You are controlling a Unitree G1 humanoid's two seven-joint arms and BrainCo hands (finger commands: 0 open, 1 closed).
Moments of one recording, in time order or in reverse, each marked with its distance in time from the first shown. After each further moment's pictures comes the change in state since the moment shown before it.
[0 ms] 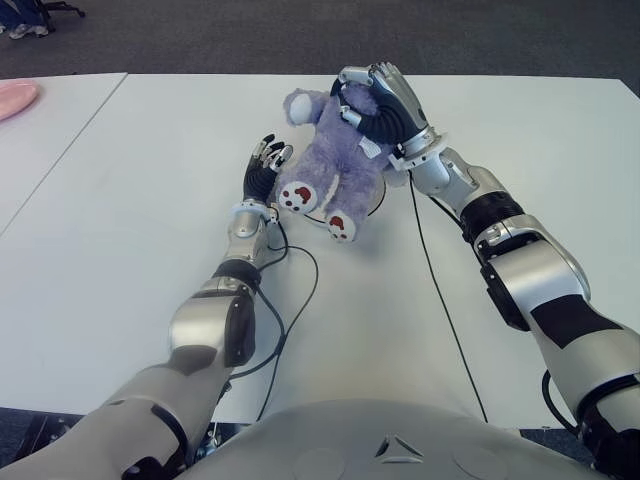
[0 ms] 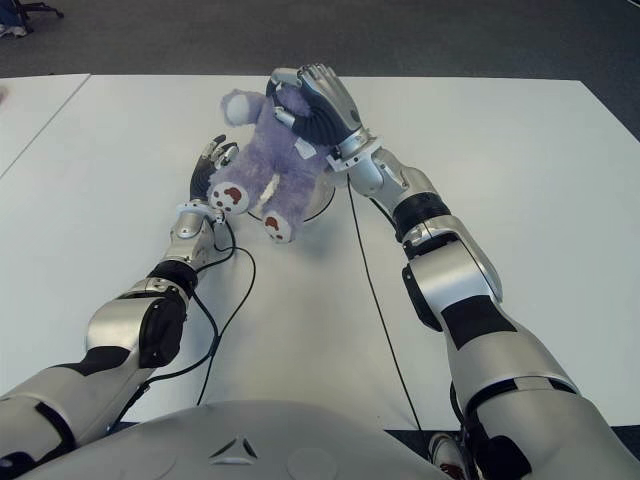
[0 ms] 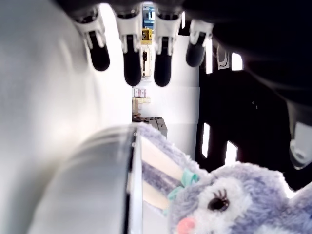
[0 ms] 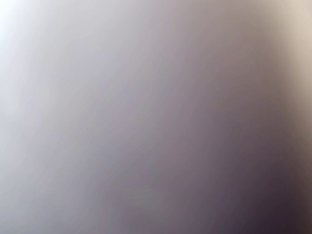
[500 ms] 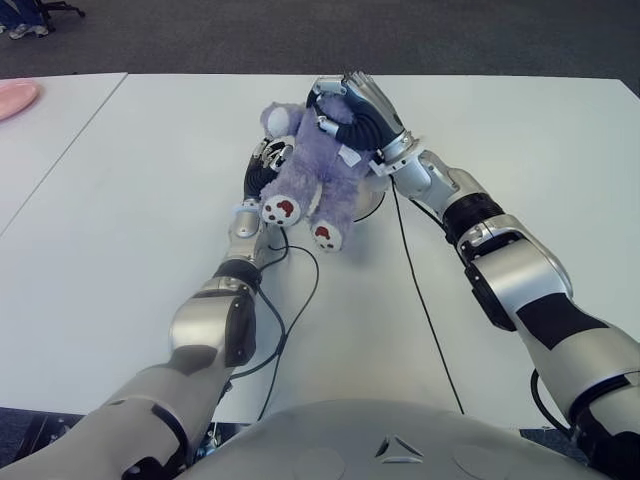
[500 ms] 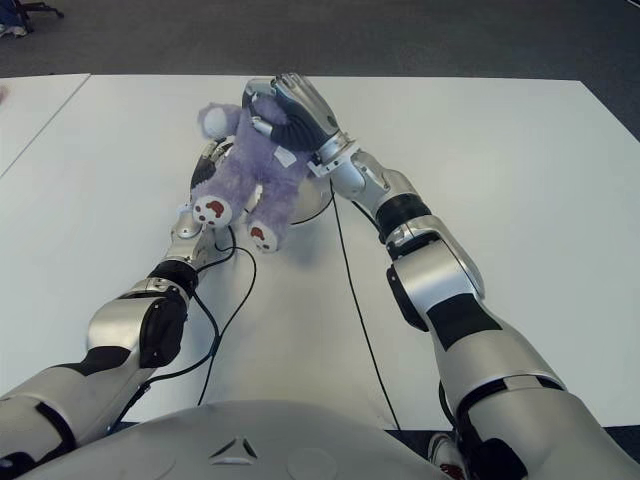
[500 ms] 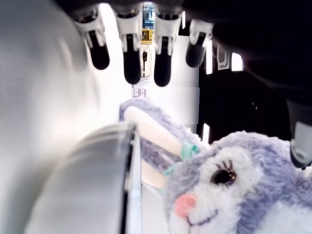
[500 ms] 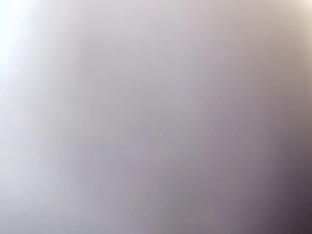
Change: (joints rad) left arm -0.001 -0.003 0.003 0.000 -0.001 0.000 0.000; right arm -0.006 0.058 0.005 0.017 0.004 -0.001 0.045
